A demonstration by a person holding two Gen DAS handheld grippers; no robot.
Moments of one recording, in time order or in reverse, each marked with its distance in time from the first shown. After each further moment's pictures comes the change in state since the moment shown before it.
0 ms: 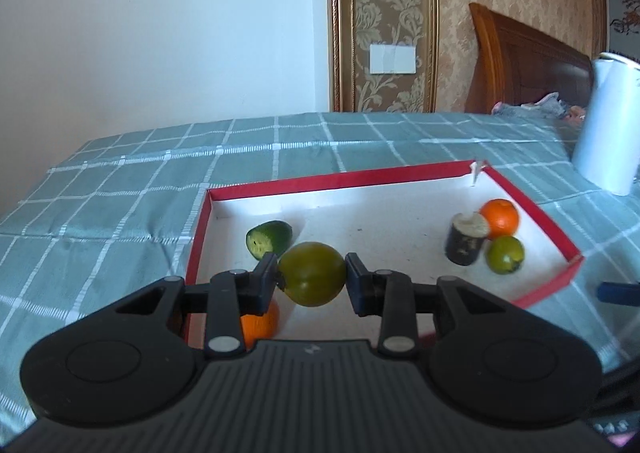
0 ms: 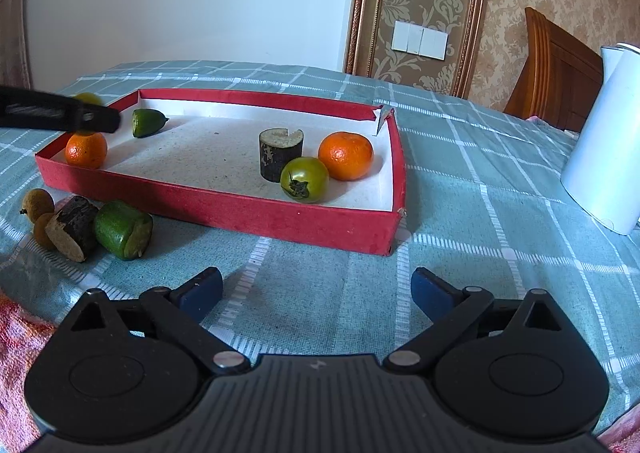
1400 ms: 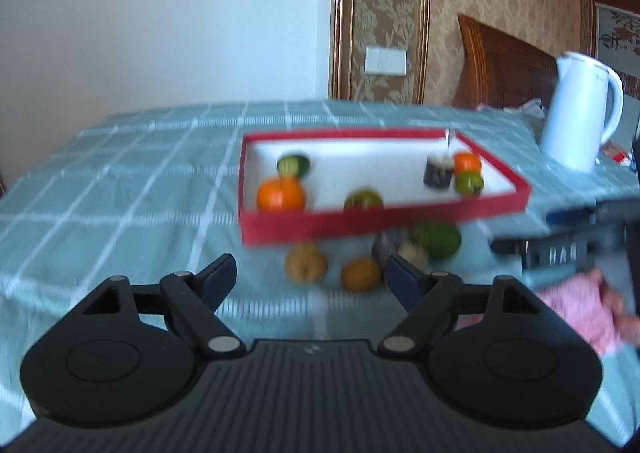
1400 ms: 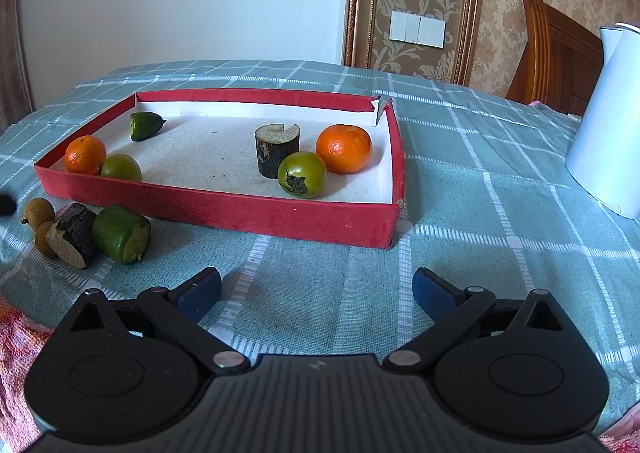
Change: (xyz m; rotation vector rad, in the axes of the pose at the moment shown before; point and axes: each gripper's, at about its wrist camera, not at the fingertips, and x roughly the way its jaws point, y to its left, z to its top) left arm -0.099 0.029 -0.086 -0.033 -0.014 -0.051; right arm 0.002 -0.006 0.000 0.045 0.019 0.028
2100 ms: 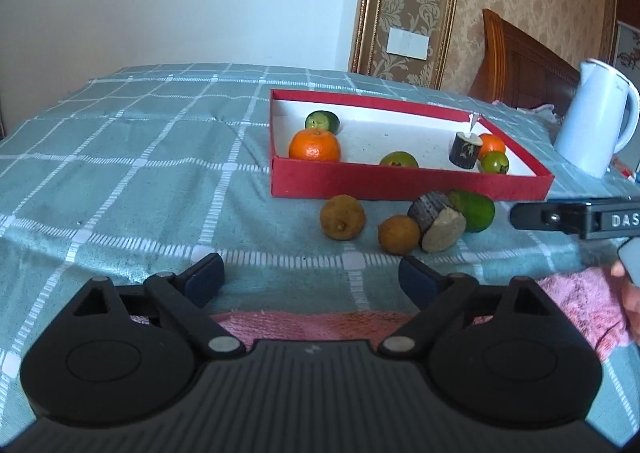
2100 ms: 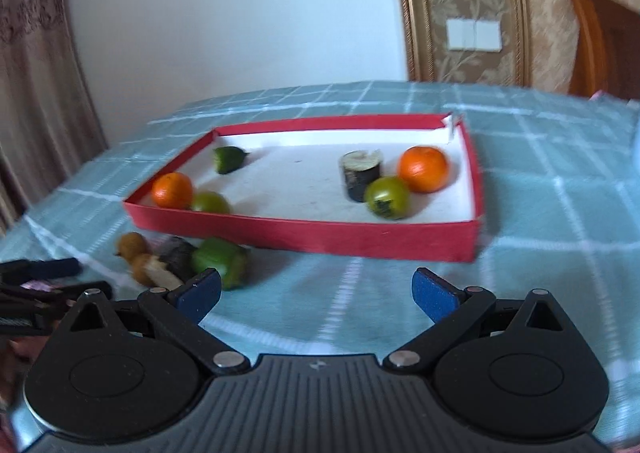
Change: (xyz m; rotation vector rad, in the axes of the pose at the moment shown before) left arm 0.007 0.024 -0.018 -0.100 0.057 0.005; right arm -0.014 0.008 0.007 0.065 -0.040 0.284
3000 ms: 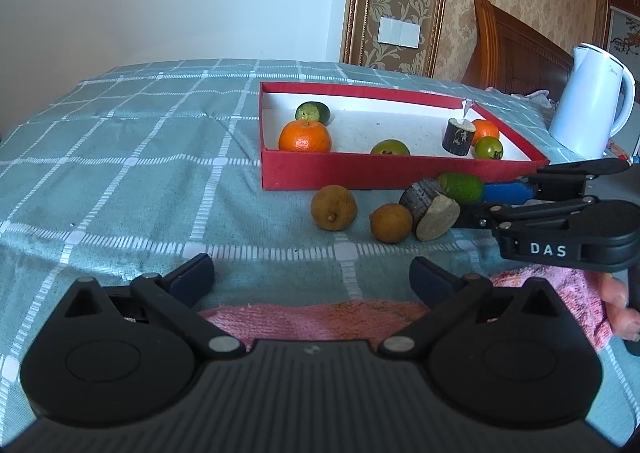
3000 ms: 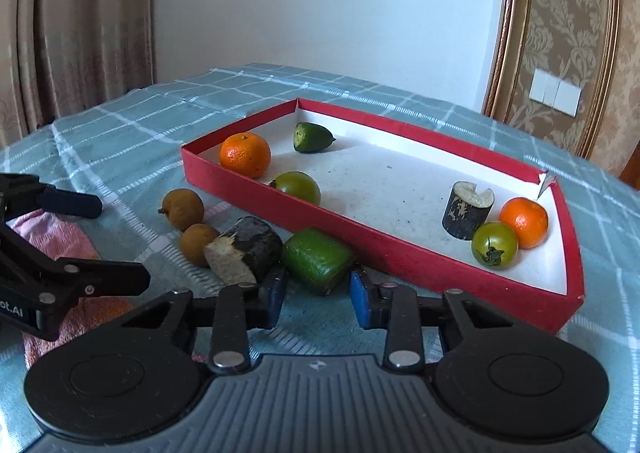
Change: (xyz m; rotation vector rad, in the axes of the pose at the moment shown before) left arm 0.004 -0.003 0.000 0.029 0.024 -0.010; right arm 0.030 0.065 -0.004 -0.319 0.007 0.016
